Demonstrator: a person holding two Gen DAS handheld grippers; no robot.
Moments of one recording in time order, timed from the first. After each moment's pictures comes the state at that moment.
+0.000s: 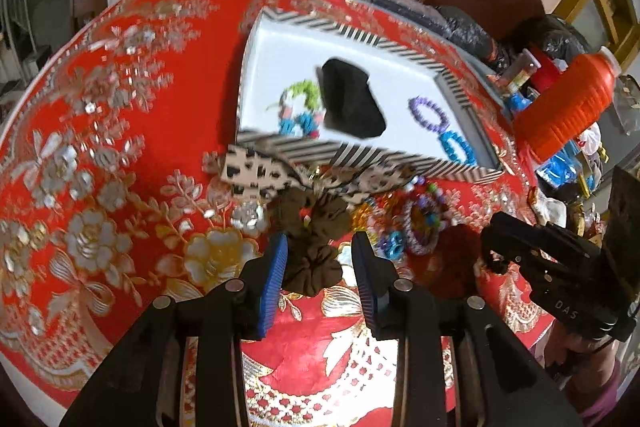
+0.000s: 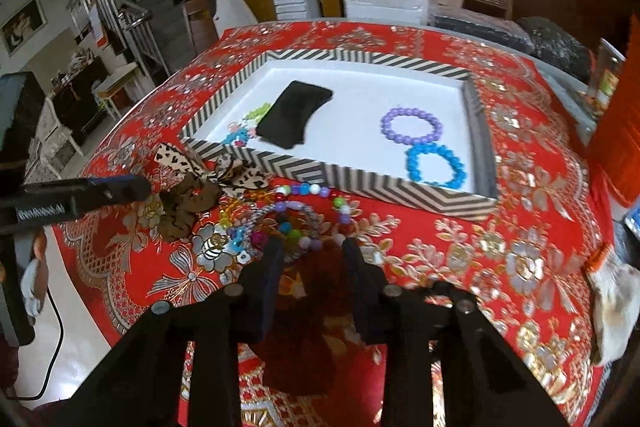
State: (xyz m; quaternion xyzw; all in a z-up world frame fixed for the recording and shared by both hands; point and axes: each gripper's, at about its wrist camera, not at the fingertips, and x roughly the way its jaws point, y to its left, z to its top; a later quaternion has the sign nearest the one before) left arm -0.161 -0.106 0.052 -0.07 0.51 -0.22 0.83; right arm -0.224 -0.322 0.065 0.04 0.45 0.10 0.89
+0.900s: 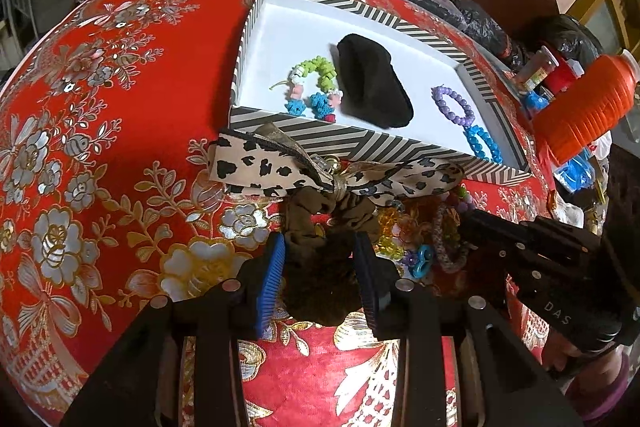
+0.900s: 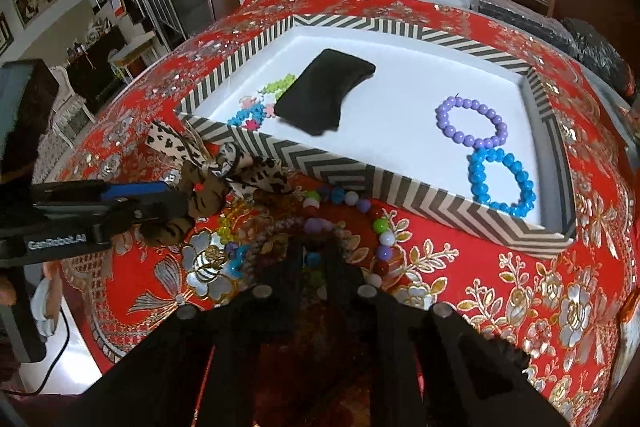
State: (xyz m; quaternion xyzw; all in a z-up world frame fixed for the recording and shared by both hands) left arm -0.143 -0.116 0.022 -0.07 0.52 -0.21 0.82; right arm -0.181 -0.299 0.032 0.02 0.48 0.14 0.87
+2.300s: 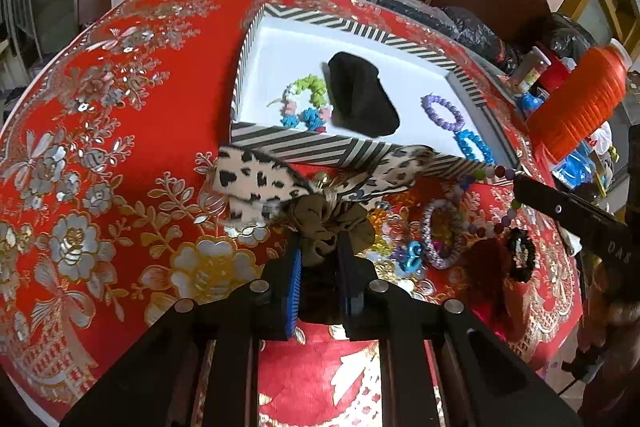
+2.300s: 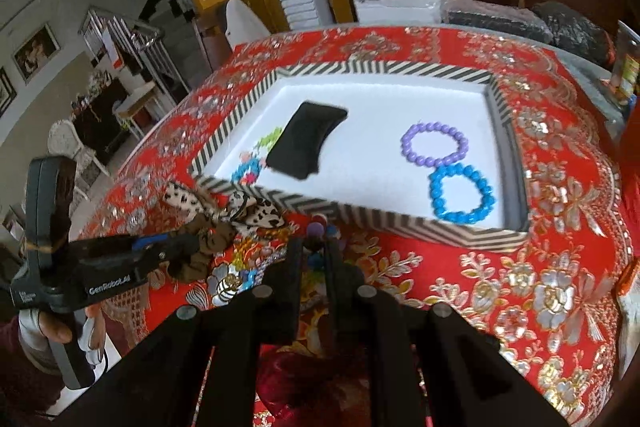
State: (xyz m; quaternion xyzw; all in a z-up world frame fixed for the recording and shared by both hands) left arm -0.161 -0.114 0.038 -0.05 0.49 -0.21 0.85; right arm -0.199 -0.343 0.076 0.11 0.43 0.13 0.89
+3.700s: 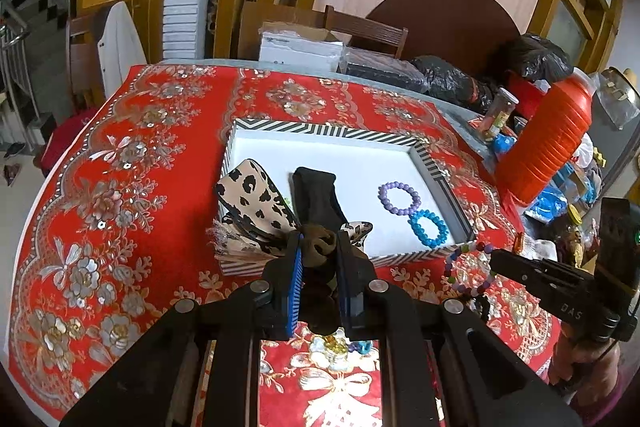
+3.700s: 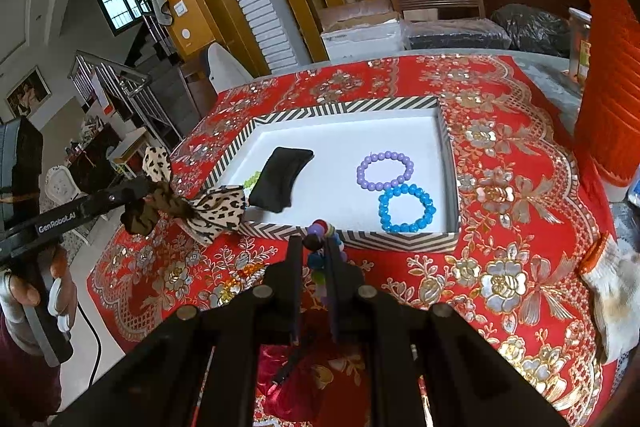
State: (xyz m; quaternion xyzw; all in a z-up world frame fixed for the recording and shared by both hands) left arm -0.147 -0.128 0.131 -0.03 0.39 -0.23 0.89; right arm -0.228 -0.381 0.105 0.15 0.38 0.09 0.91
